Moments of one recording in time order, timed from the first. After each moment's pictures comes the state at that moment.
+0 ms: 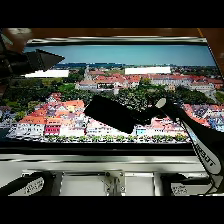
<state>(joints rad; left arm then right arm) 0.08 -1.20 1.38 0.29 -1.17 -0.93 0.20 -1.56 0.93 -0.88 0.88 1.50</state>
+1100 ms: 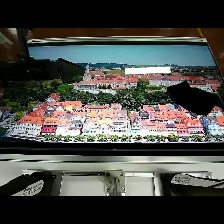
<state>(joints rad) -0.14 -1.20 1.38 0.29 -1.18 -0.94 -0.76 -1.51 1.37 -1.11 1.14 1.53</state>
